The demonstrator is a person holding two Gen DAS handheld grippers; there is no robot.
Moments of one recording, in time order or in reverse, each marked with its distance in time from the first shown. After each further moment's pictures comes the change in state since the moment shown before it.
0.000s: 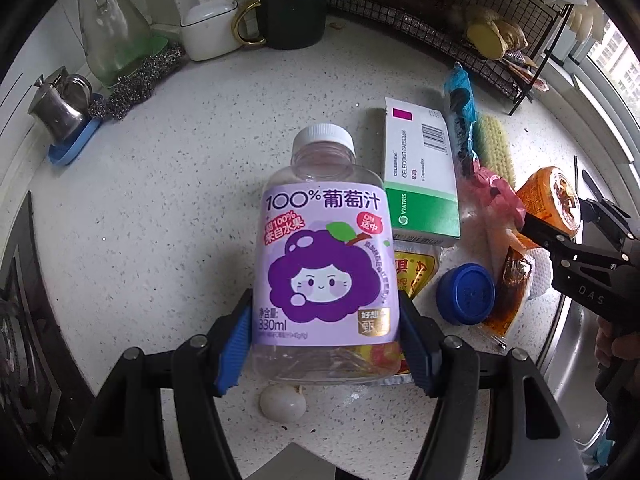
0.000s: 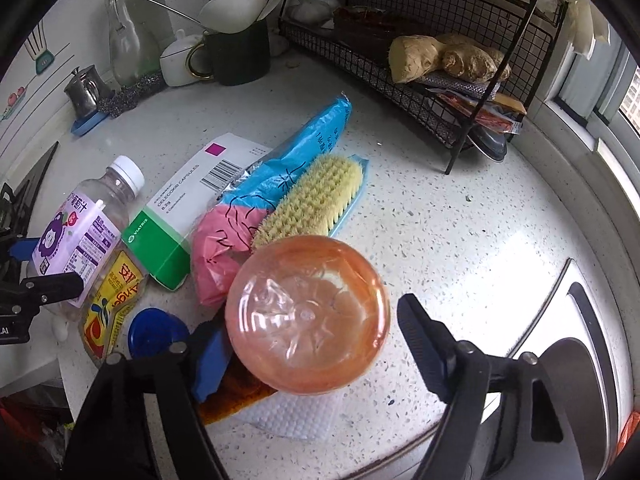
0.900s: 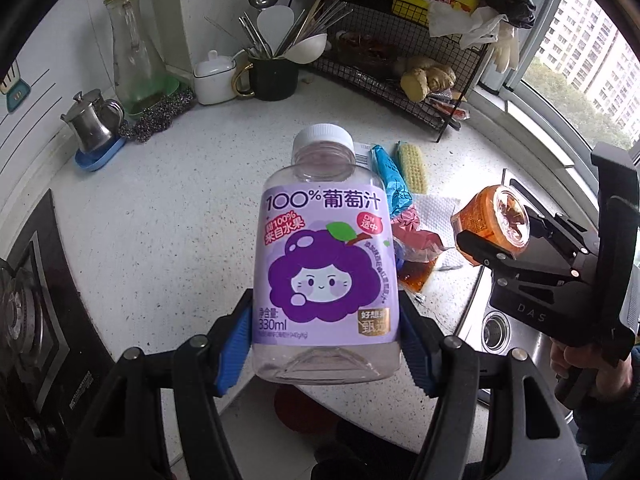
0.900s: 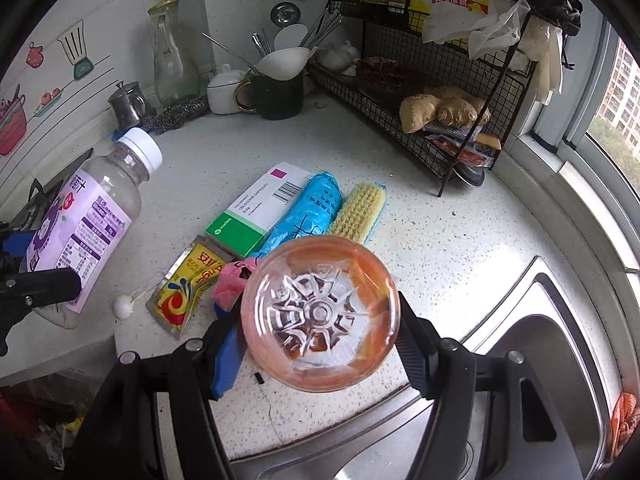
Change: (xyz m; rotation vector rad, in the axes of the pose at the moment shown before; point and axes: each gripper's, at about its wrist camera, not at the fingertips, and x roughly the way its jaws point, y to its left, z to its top) left arm -0.111 -0.014 -0.066 0.006 -0.161 -0.095; right arm -0.093 0.036 -0.033 -0.015 -0.104 0.005
